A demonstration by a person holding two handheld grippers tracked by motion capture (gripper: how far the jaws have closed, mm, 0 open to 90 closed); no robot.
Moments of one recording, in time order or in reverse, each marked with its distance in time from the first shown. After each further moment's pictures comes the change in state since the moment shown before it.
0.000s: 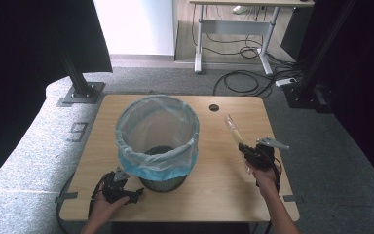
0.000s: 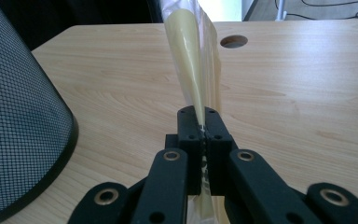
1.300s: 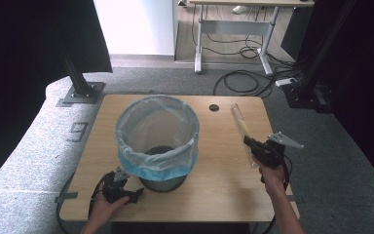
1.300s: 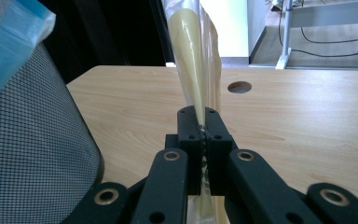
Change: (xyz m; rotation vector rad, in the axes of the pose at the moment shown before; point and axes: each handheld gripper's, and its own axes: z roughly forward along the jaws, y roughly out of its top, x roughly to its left) left arm 0.000 0.000 0.000 -0.003 0.002 -0.001; right arm 0.007 0.029 -0.035 -0.133 0.046 -0.001
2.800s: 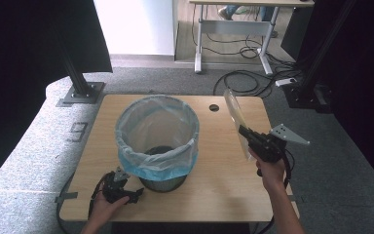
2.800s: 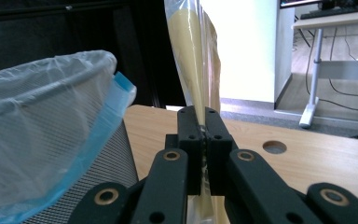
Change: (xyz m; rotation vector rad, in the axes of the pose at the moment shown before) left arm 0.000 0.000 0.000 0.003 -0.003 0.002; right arm 0.042 0.045 -0.020 -0.155 0.122 -0.072
